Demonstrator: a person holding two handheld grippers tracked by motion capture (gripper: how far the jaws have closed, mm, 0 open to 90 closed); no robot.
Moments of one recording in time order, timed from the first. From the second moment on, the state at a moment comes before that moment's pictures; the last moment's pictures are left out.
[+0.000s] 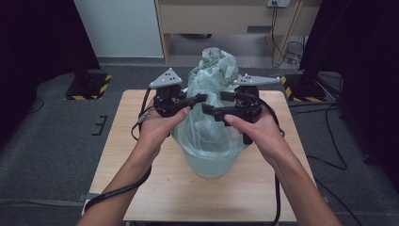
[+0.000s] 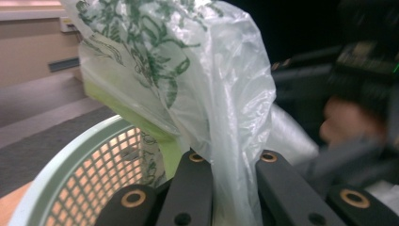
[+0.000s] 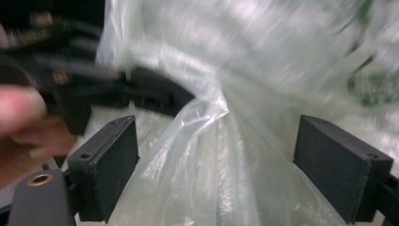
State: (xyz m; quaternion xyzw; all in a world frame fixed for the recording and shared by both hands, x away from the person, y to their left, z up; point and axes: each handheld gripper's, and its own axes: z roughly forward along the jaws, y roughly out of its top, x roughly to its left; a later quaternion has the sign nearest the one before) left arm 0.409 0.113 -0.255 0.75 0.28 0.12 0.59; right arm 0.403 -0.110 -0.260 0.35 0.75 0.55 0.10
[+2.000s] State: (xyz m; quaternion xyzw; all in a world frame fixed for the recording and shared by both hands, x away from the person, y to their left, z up) left arm 0.399 0.095 -0.275 0.79 0.23 0.18 0.53; right arm 0.416 -0.094 -0.245 0.36 0.74 0.57 -0.01
